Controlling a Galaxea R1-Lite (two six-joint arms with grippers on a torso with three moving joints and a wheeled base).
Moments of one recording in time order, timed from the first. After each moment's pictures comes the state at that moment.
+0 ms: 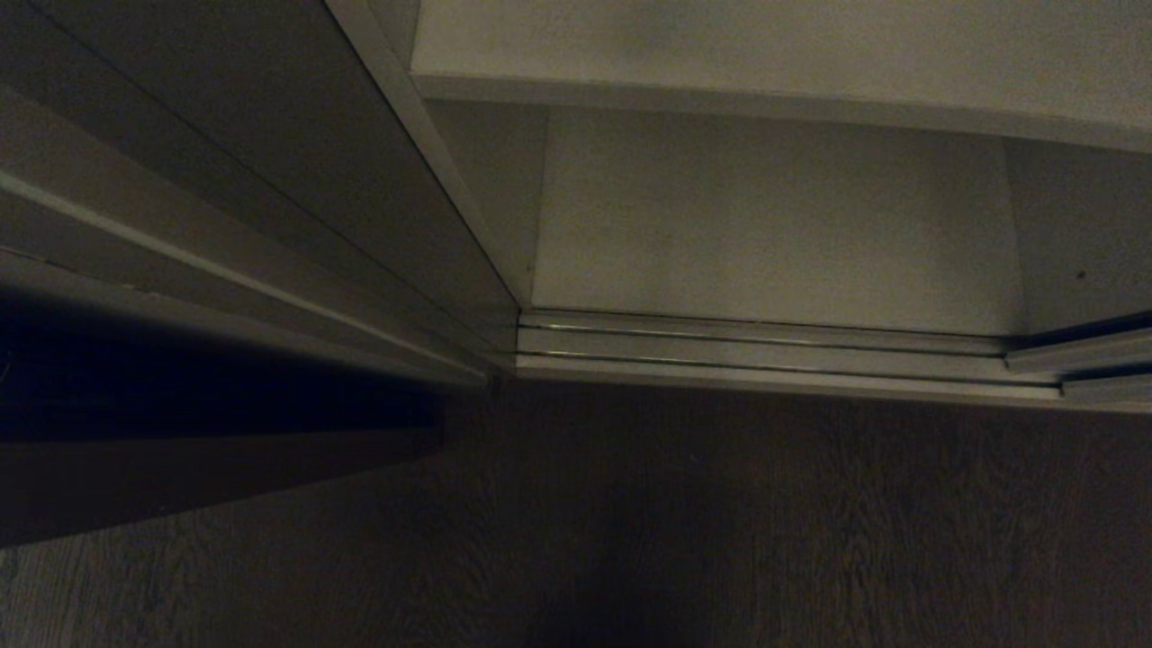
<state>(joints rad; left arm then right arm) -0.01 0.00 0.00 0.00 0.00 0.00 -0.14 1.11 -1.52 0.05 0.01 -0.01</state>
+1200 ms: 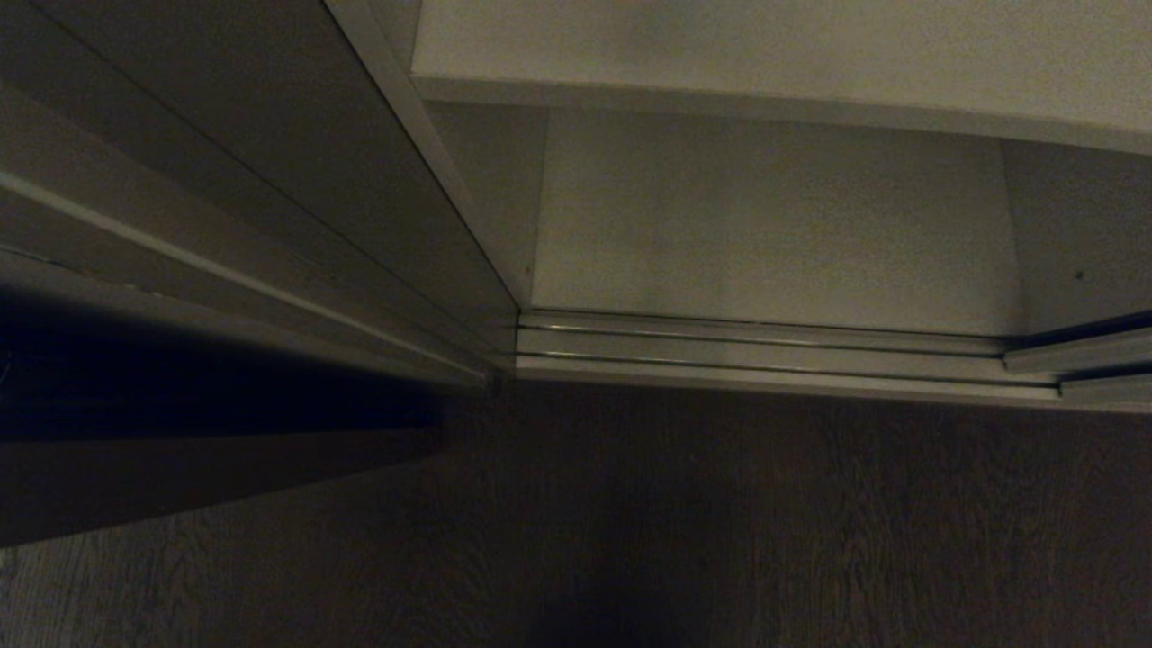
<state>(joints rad) -0.01 0.00 0.00 0.00 0.00 0.00 -0.02 0.15 -0.29 0.22 -0.02 -0.07</state>
